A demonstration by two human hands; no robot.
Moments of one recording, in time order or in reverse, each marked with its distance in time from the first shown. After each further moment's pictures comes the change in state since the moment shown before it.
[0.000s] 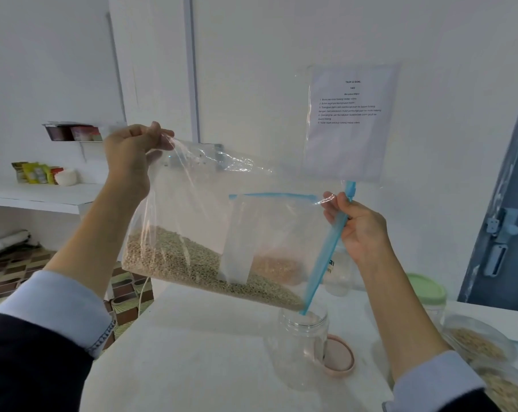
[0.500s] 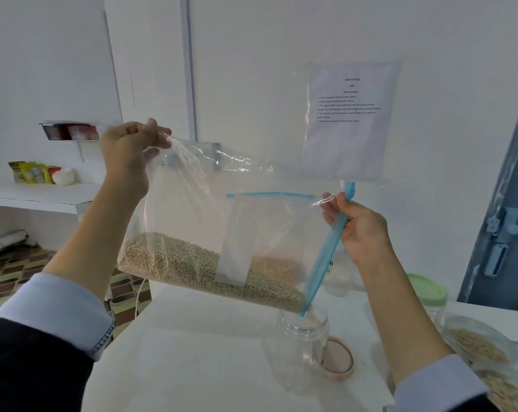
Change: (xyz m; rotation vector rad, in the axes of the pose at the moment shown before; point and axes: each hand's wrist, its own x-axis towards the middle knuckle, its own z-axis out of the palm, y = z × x) left_hand 0.000 -0.003 0.007 -0.009 -0.007 0.023; right_hand 0.004 0.001 -0.002 0.024 0.022 0.023
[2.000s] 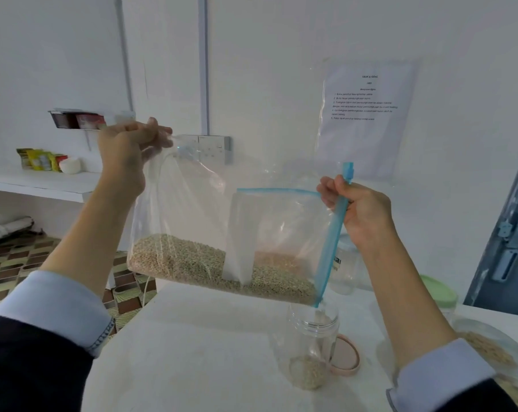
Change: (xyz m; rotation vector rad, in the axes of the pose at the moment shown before) left_hand 0.009 -0.007 -0.037 -0.009 0.046 -0.047; right_hand -0.012 -0.005 0.037 -0.140 -0.041 -0.062
